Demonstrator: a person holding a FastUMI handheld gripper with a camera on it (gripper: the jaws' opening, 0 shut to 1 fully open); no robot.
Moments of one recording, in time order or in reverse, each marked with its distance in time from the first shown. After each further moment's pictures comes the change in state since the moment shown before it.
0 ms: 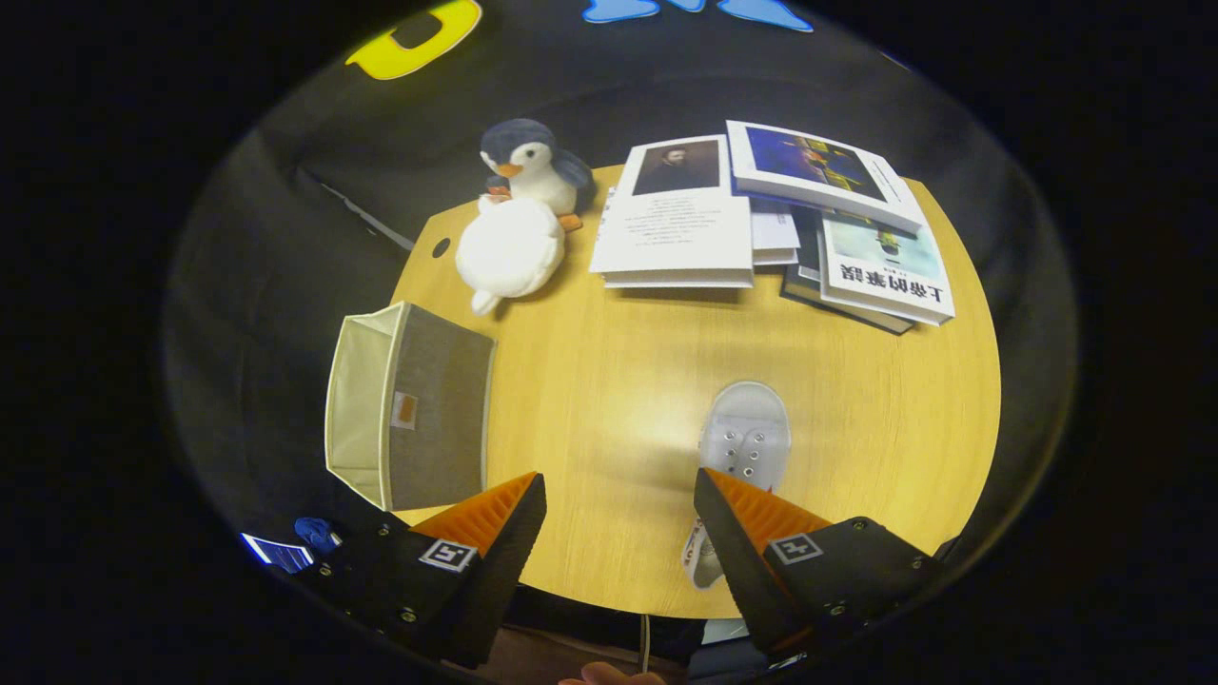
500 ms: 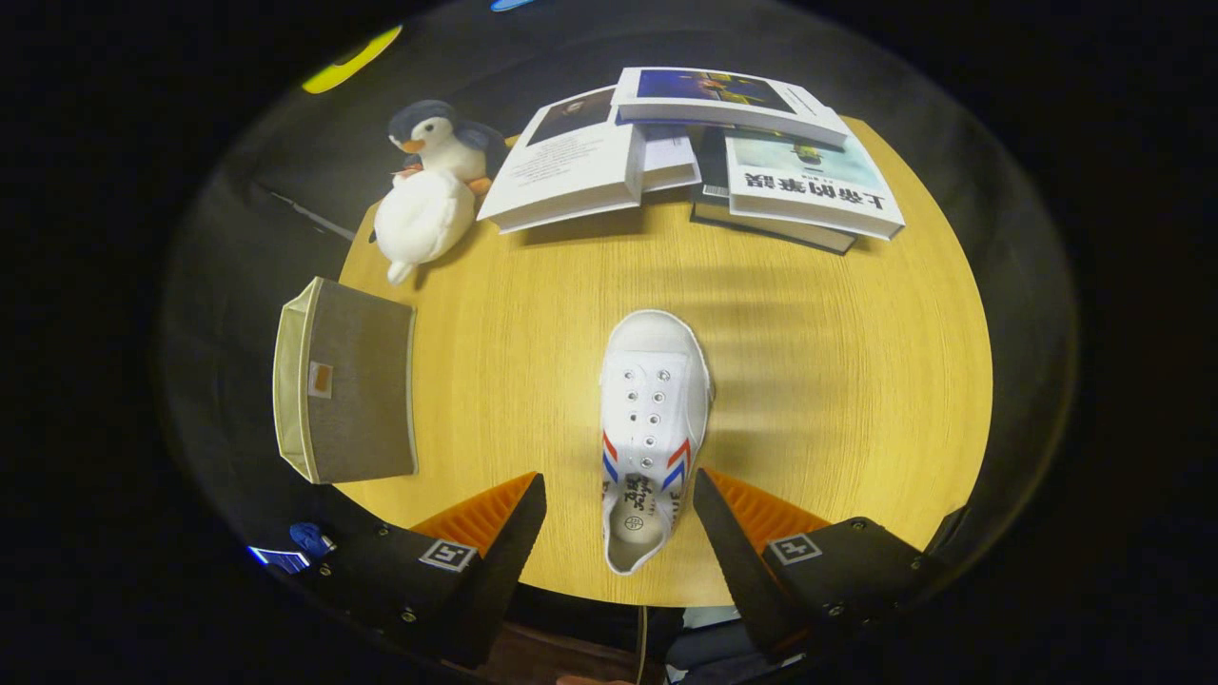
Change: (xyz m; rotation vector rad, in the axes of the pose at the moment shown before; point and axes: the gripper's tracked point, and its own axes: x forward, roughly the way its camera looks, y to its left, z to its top) arm 0.025 -0.079 -0.051 0.081 0.085 -0.067
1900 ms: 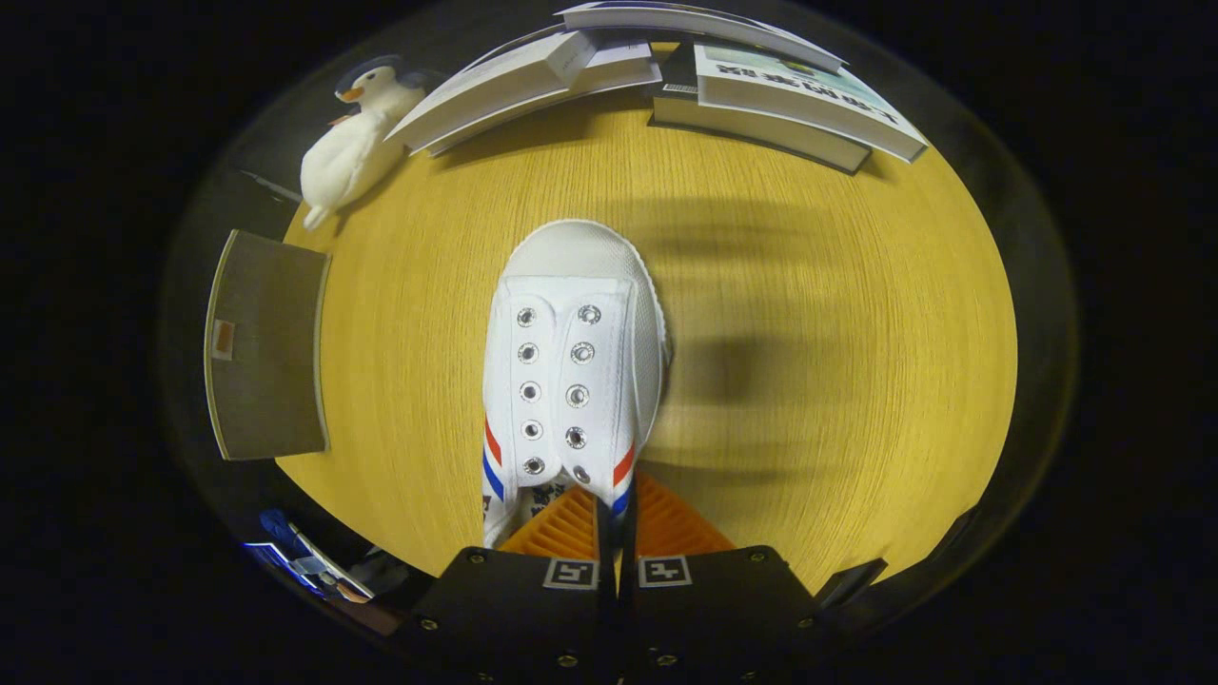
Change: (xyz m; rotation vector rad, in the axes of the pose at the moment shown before) arm 0.076 -0.038 -0.034 0.001 0.110 -0.041
